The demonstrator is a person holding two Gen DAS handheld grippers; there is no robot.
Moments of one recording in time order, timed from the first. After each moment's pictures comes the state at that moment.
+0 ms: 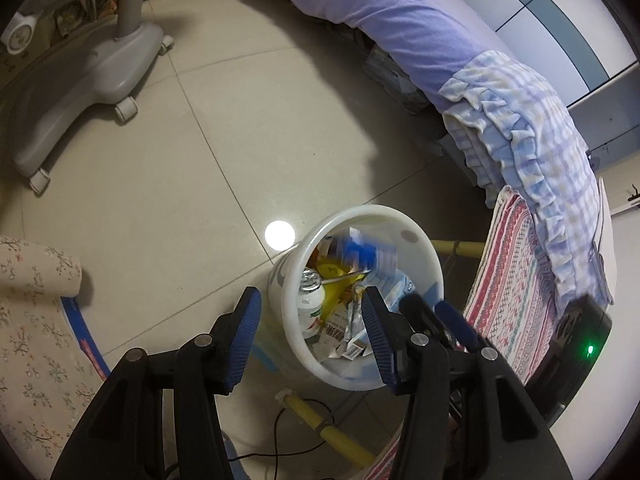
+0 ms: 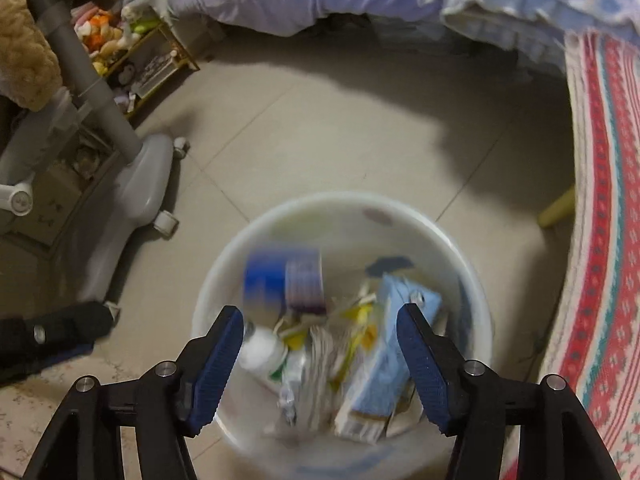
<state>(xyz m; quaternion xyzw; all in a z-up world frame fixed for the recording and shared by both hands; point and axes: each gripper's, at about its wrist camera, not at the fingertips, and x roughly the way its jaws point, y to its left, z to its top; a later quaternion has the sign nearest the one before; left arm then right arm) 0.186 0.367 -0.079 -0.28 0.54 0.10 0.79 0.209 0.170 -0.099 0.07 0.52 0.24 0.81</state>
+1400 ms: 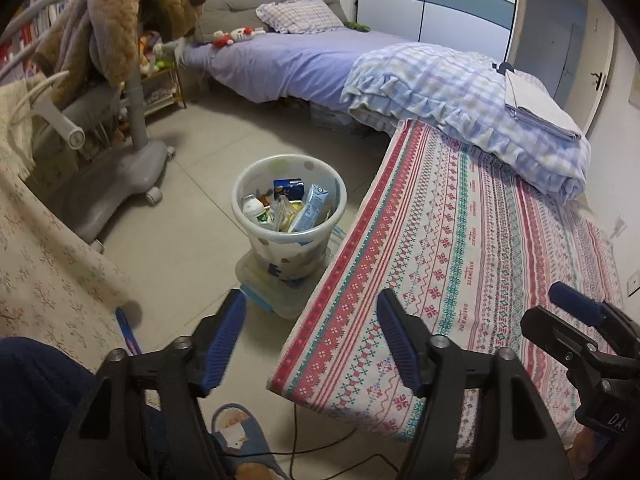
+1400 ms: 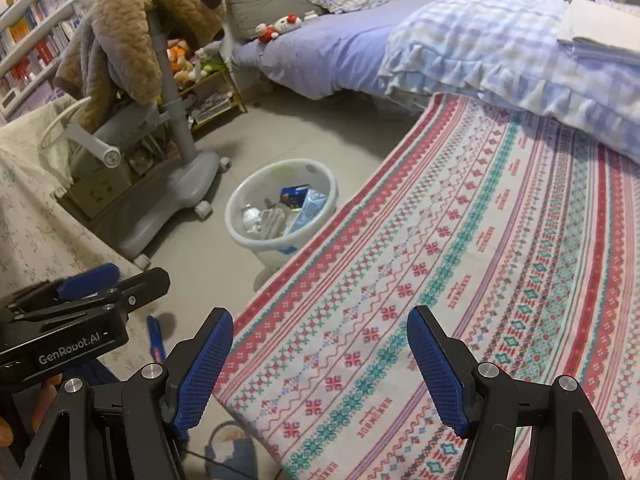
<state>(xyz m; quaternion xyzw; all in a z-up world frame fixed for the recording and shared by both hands) -0.037 0.124 -0.014 -0.07 0.42 0.12 0.90 -0.018 -0.064 -0.002 0.03 0.40 0.29 0.87</state>
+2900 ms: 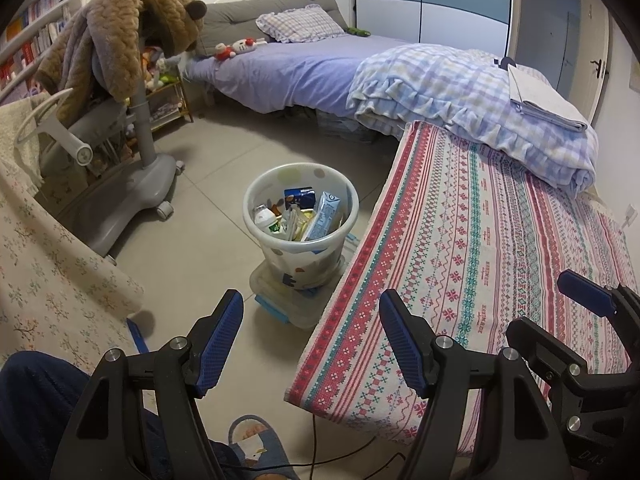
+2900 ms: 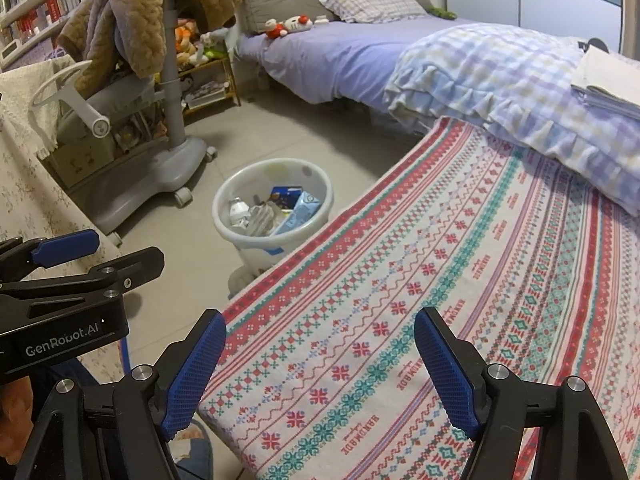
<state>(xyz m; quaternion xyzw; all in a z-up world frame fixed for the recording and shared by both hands) -0.036 0.123 -0.016 -0.04 0.41 0.14 0.90 -0.024 -0.038 -0.009 -0.05 0.37 0.28 0.88</state>
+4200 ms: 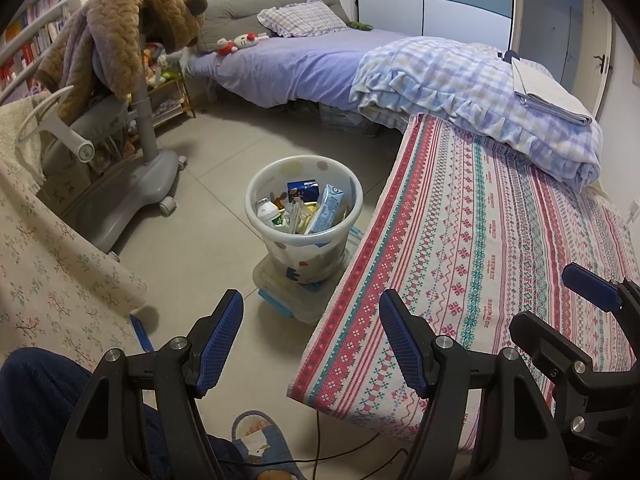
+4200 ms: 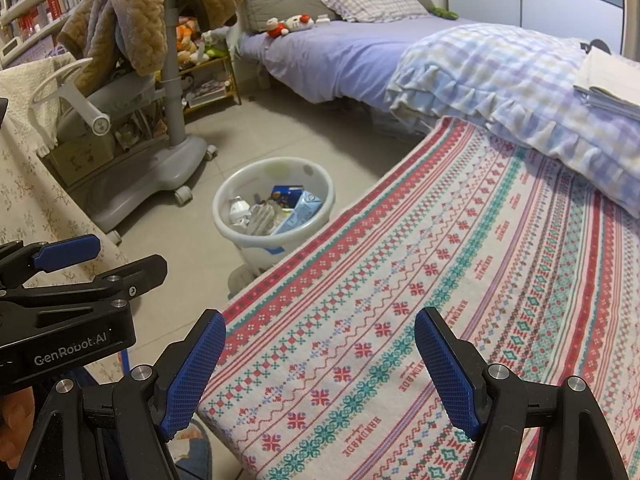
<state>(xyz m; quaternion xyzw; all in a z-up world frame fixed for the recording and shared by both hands) -0.034 0.123 -0.023 -0.03 0.41 0.14 0.90 -0.025 -0.036 -0.008 -0.05 0.37 0.28 0.88</state>
